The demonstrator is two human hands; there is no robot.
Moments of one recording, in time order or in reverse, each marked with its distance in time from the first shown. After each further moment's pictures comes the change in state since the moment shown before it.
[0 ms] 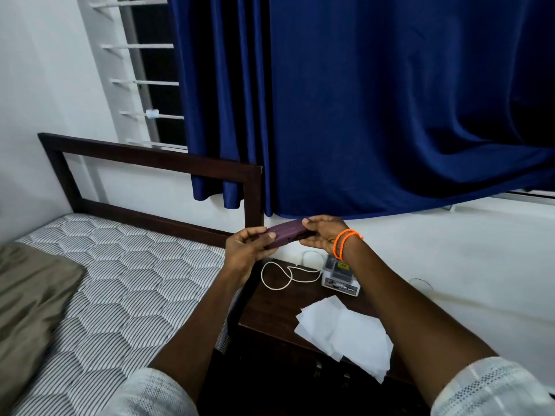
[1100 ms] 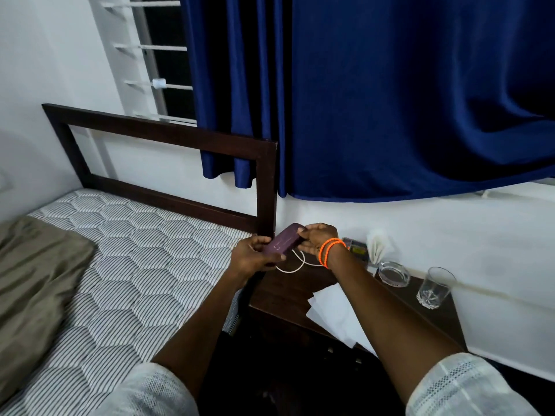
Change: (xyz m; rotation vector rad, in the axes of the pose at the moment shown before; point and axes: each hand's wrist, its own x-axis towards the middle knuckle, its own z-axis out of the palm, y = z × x) left_hand 0.005 -0.043 -0.056 0.470 0.031 -0.191; right_hand 0.046 0.082 0.039 0.000 0.118 0.052
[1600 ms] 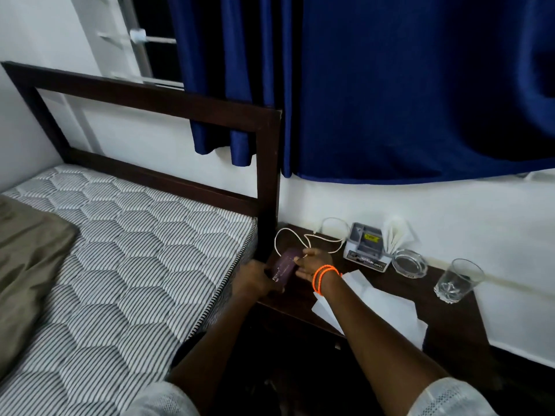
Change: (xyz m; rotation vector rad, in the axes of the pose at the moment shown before) left_hand 0.035 -0.087 0.008 0.875 -0.033 -0.096; right_hand 0.066 0.123 0.002 -0.113 0.019 0.215
